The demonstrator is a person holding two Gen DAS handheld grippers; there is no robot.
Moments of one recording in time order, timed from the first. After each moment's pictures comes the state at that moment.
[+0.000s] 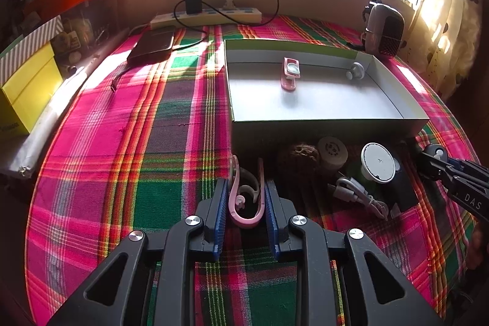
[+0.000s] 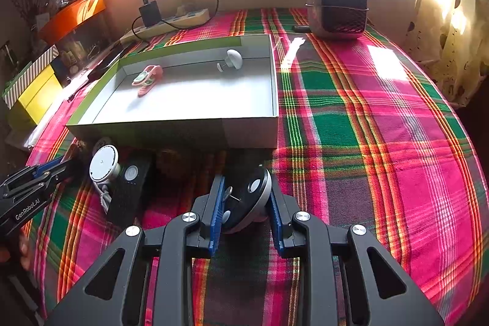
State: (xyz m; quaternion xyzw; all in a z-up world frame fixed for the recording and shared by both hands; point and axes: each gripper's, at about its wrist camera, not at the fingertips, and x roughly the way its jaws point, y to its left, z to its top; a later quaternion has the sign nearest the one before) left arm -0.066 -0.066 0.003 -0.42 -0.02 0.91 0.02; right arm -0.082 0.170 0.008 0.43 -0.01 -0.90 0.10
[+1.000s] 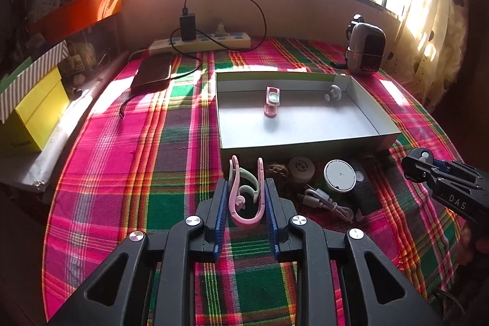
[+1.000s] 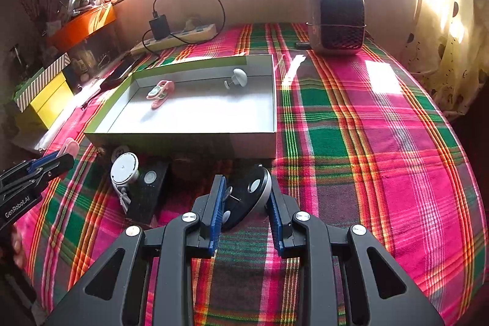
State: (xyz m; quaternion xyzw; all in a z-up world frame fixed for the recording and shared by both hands) left arm -0.044 -0.056 0.041 -0.39 -0.02 0.92 0.03; right arm -0.068 0.175 0.030 0.40 -0.01 -0.91 0.11
